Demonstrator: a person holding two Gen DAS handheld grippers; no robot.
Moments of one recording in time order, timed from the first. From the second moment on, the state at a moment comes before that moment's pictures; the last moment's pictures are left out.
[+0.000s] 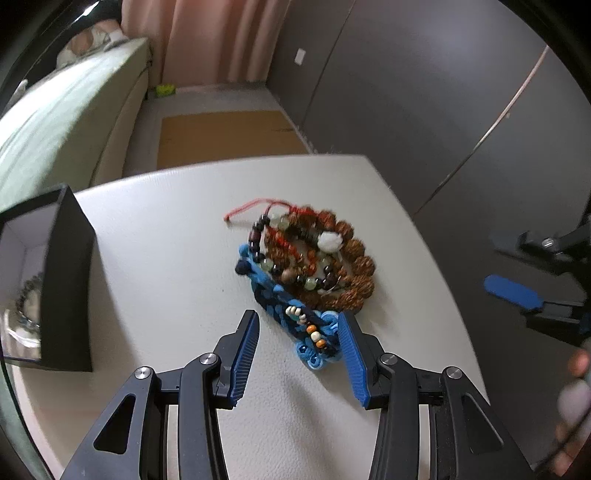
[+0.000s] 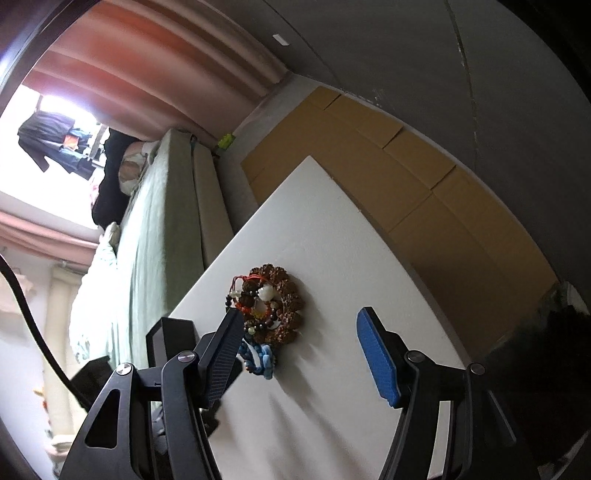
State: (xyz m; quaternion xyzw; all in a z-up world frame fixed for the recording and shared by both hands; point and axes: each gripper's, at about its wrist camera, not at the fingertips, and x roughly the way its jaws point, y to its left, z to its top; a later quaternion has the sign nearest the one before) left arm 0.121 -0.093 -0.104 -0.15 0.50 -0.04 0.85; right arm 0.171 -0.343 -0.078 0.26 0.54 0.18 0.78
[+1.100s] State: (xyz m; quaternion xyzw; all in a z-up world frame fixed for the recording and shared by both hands) left arm 0.064 0.053 -0.032 -0.29 0.37 0.00 0.88; right arm 0.169 -0.204 -0.099 0.12 0.54 0.25 0.79
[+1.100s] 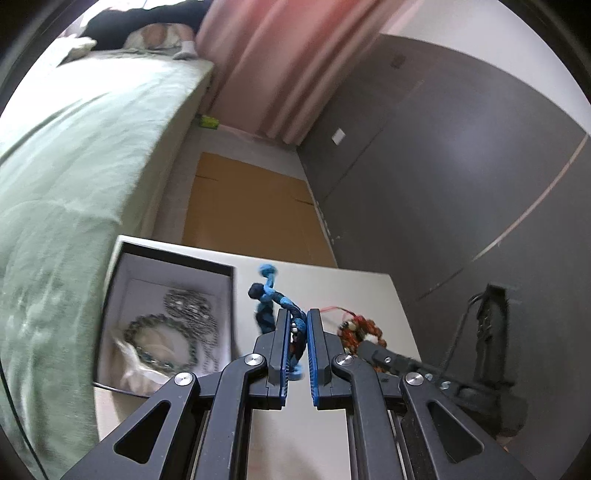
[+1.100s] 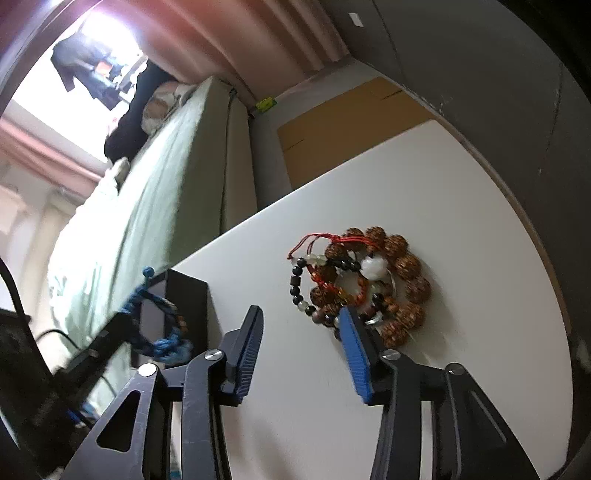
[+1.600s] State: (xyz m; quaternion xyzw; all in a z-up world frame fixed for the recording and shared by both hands) left arm 0.046 0.089 -0.019 -0.31 0.35 0.03 0.88; right arm 0.157 -0.153 -0.103 -0.08 0.50 0.20 0.84
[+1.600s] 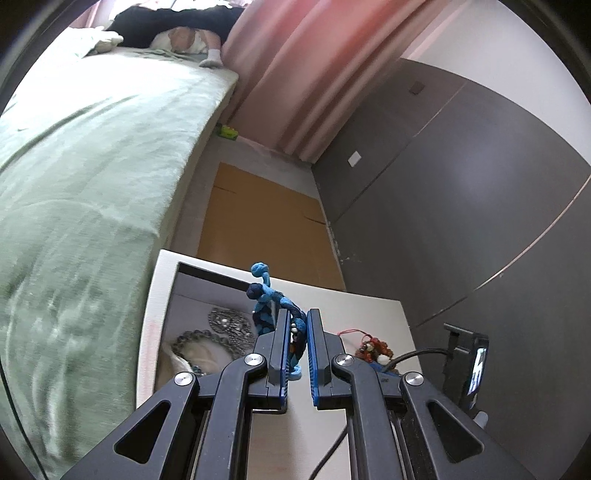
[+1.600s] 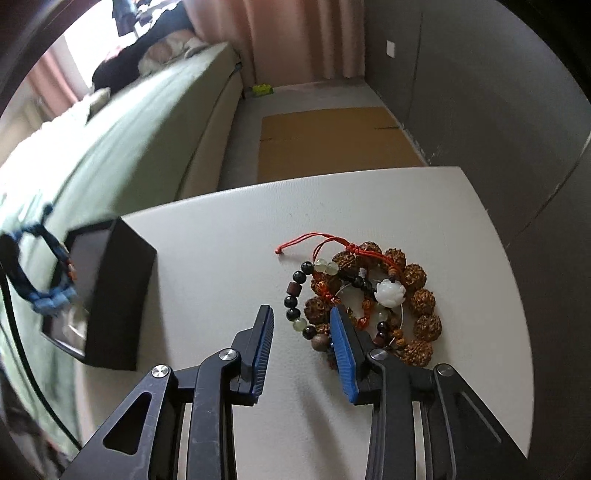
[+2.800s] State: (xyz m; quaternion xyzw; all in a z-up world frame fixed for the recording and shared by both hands) left arm 0.016 0.149 -0.013 -0.34 0.34 0.10 0.87; right arm 0.106 -0.143 -0.013 0.15 0.39 0.42 0.81
